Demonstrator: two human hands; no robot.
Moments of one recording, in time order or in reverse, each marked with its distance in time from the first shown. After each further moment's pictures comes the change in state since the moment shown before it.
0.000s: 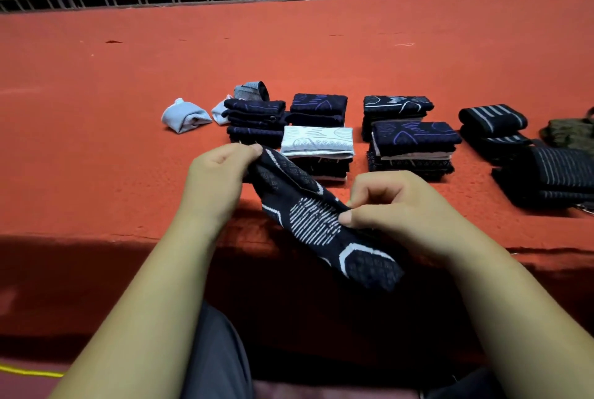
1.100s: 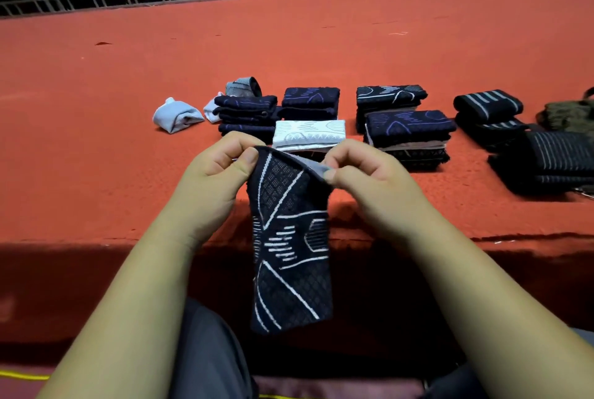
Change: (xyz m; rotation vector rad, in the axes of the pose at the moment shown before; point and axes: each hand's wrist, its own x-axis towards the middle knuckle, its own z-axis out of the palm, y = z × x) left_hand -0.007 0.002 -0.009 -0.012 -0.389 0.199; right_hand 0.024 0.002 0.023 0.072 0.202 -0.172
